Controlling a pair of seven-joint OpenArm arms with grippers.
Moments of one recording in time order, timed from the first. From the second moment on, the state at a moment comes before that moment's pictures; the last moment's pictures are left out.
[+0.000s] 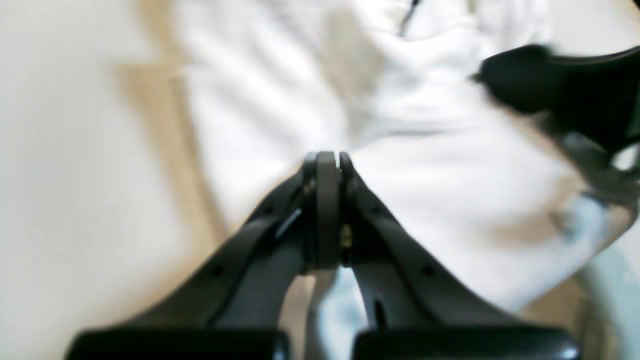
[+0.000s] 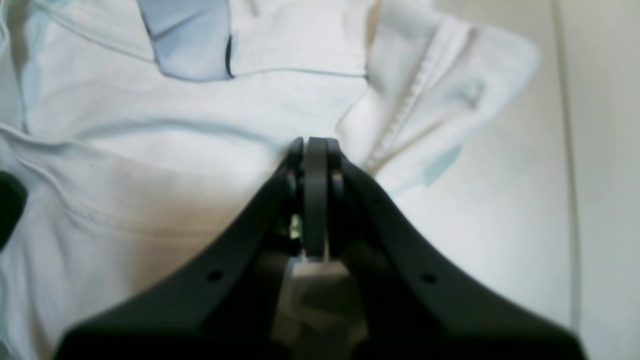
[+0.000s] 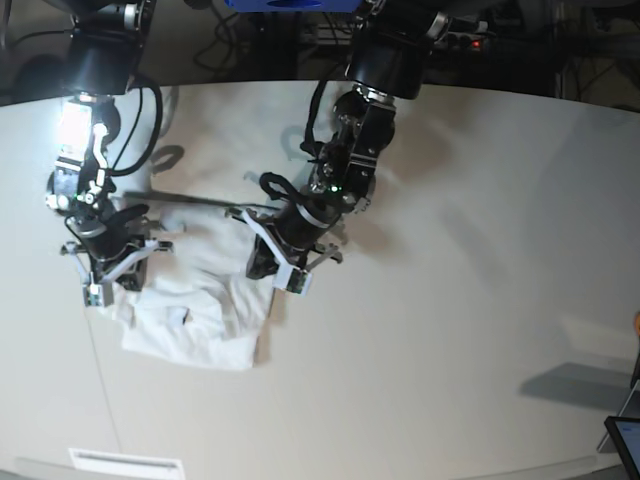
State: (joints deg) left arm -6.0 6.2 15.9 70.8 -8.8 -13.9 16.2; right arm 3.6 5.7 14.8 81.2 8.8 20.1 -30.3
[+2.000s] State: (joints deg) left arm 2.7 2.6 17.2 80.6 -9.4 -8.3 25.4; right arm -8.5 5.7 26.1 85.9 9.5 20.3 -31.2
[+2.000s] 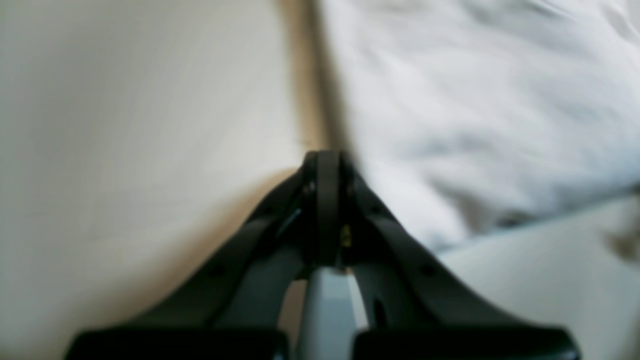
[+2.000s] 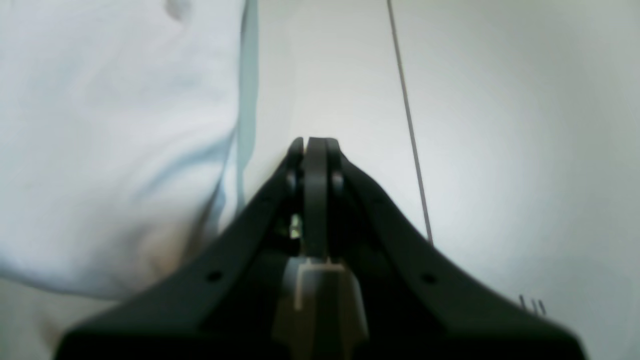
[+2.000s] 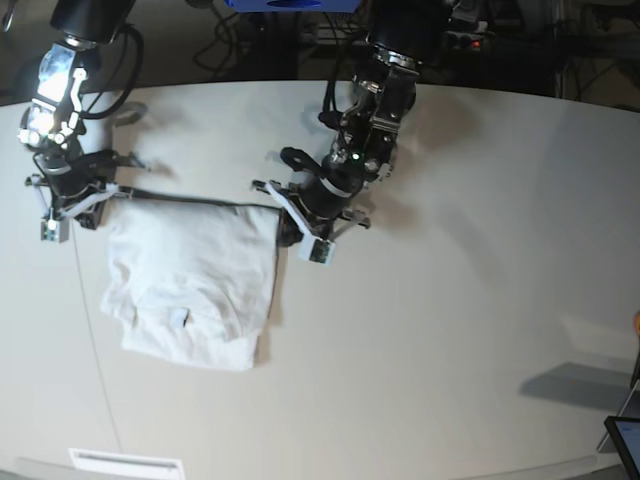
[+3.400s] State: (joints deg) left arm 19.6 -15.5 11.1 102.4 -8.4 -8.3 6.4; right arm -23.4 5.0 26.0 85.2 8.4 26.2 9.0
